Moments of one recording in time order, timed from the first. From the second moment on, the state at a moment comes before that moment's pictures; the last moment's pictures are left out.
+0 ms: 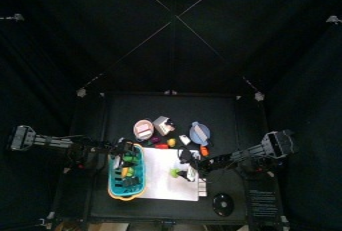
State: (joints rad) left arm -0.03 -0.71 1.10 -0.61 0.17 0.56; right arm 0.19 -0.07 0.74 -0.99 0.18 1.59
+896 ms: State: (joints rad) left arm -0.08 -0.72 1.14 -0.66 -0.15 0.53; right arm 0.23 0.13 0.61 -0.87 0.27 1.59
